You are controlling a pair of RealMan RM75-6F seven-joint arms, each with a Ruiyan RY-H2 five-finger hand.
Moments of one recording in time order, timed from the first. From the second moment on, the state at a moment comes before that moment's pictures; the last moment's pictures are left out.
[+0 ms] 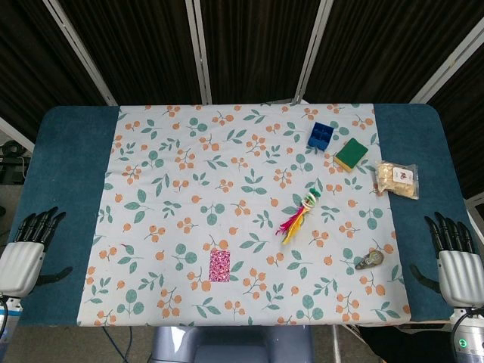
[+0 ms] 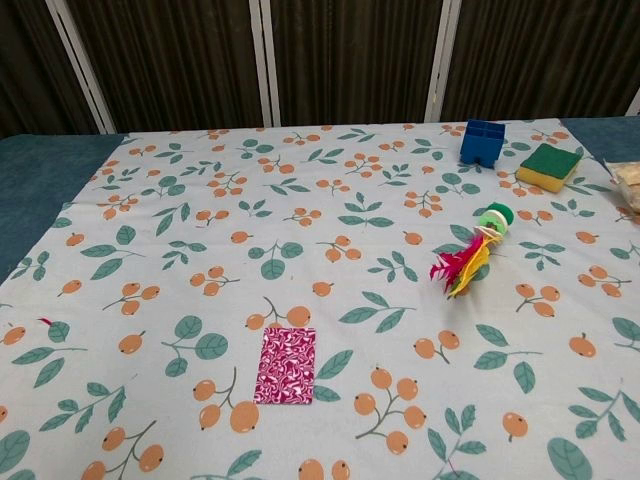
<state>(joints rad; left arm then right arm) -0.12 -1.12 0.00 -1.66 1.53 1.43 0.05 0.05 -1.15 0.09 -1.62 -1.46 1.51 -0.12</state>
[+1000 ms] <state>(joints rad) -0.13 -1.12 0.00 -1.66 1.54 1.43 0.04 0.26 -1.18 0.17 -1.70 -1.53 1.34 -0.06</state>
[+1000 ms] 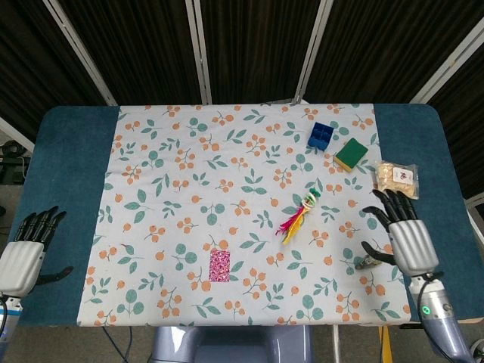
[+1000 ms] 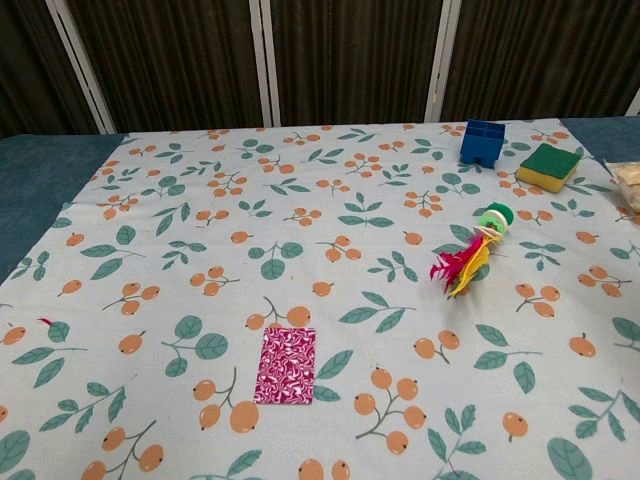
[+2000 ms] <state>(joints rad) -0.12 -1.11 0.00 -1.67 1.52 1.42 0.01 0.48 -1.64 0.15 -1.41 -1.43 1.12 -0.18</state>
